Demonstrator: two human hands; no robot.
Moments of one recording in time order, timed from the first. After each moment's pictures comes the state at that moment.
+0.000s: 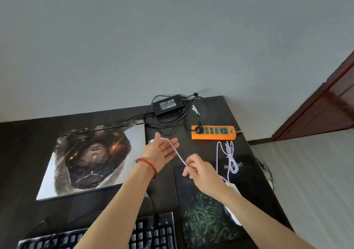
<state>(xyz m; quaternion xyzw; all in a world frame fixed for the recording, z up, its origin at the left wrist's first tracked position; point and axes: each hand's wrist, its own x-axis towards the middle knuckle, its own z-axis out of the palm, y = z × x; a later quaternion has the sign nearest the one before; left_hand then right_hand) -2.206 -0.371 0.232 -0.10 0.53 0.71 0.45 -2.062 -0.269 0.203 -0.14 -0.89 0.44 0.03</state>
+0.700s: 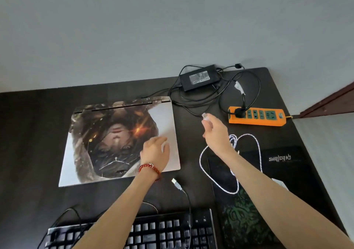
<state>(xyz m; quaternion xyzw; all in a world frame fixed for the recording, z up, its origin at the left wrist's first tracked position) -2.280 -0.461 0.138 0.16 0.93 0.27 0.21 -2.216 -0.287 0.164 -0.37 -0.80 0.48 0.07</state>
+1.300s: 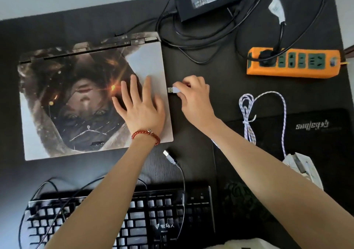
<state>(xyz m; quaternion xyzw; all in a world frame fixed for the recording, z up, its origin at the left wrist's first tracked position) -2.290 -0.431 0.065 0.13 0.98 0.12 0.01 -2.243 -0.308 0.071 -0.19 -0.94 0.29 0.03</state>
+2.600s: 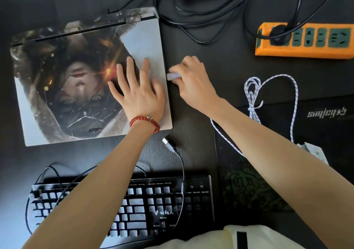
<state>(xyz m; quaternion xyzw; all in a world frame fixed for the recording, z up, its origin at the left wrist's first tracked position) -2.287 -0.428 0.065 0.12 0.99 0.10 0.00 -2.251 -0.299 0.068 -0.11 -0.94 0.32 0.00</state>
